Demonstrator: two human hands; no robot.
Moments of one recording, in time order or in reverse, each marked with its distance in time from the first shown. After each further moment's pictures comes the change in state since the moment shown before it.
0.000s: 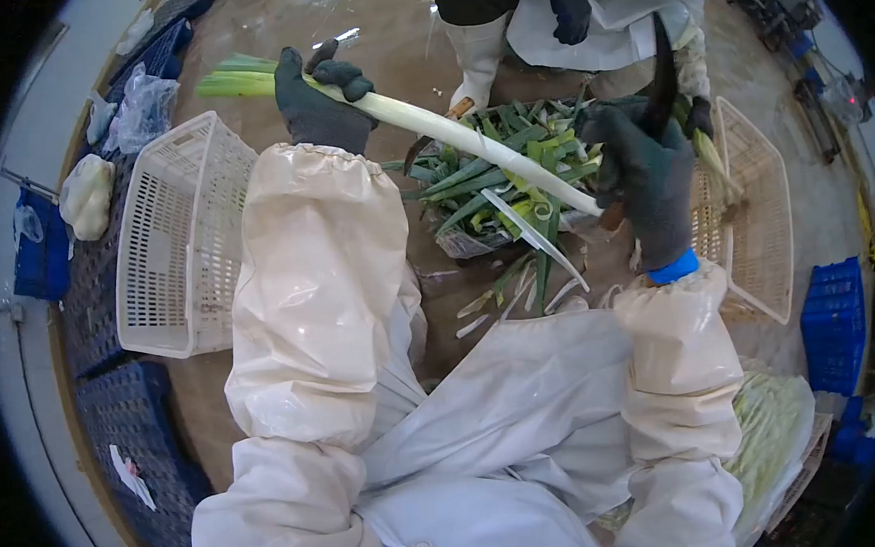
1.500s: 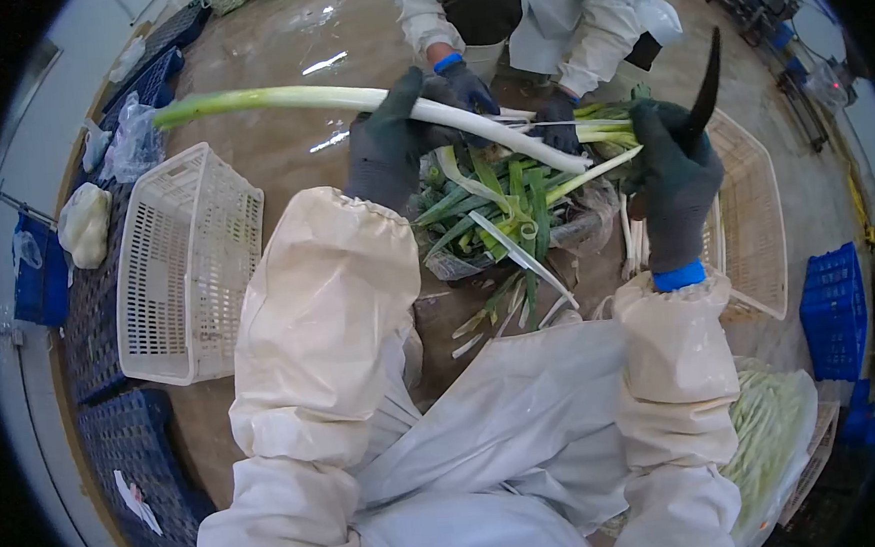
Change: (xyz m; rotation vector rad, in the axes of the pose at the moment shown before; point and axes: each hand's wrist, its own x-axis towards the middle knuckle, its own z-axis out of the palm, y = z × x) left_hand -0.034 -0.073 0.033 0.590 -0.188 -0.056; right_hand 0.011 -0.006 -0.025 0.005 0.368 -0.326
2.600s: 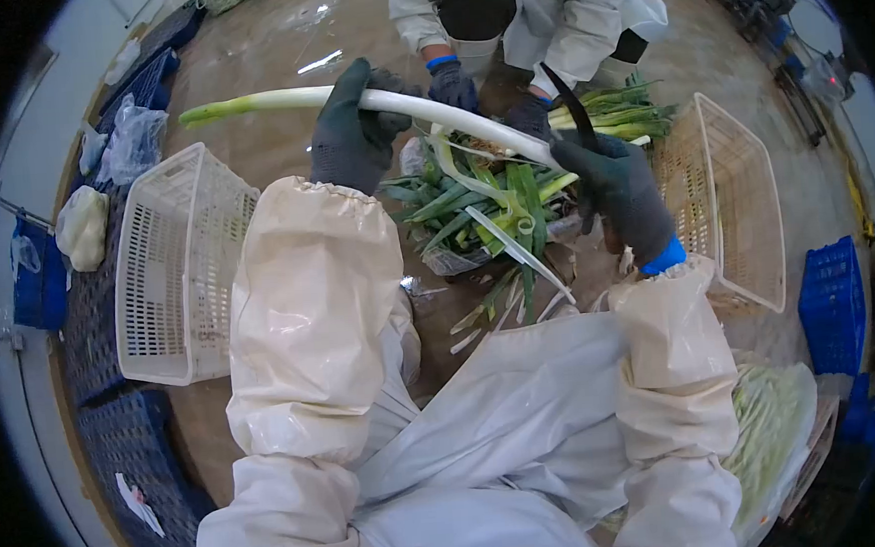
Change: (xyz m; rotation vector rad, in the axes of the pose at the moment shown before) left_hand 0.017 0.015 -0.028 -0.244 0.013 0.029; right_hand -0.009 0.014 0.001 -0.038 -0.562 0.542
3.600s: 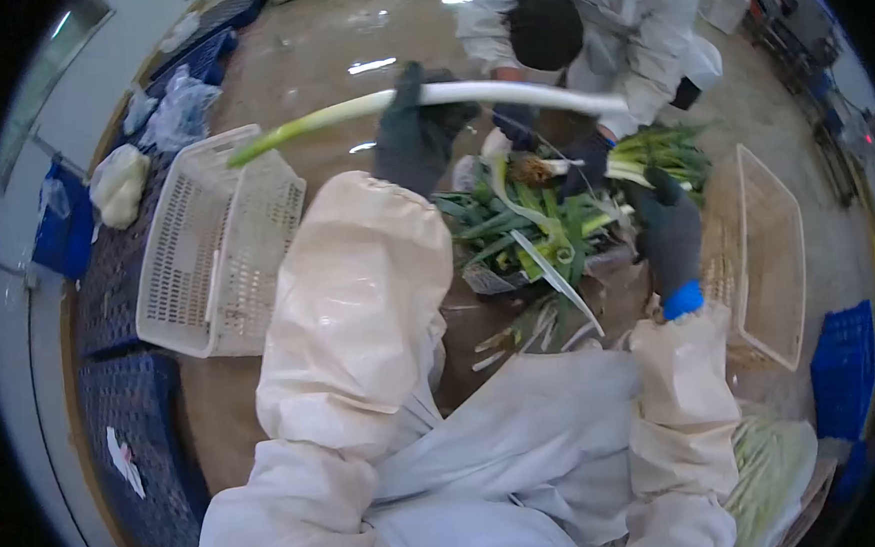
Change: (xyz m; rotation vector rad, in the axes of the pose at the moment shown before) left_hand 0.010 0.005 -0.012 -0.124 -0.071 0.136; right_hand 0.022 0.040 -0.016 -0.305 0.374 -0.297
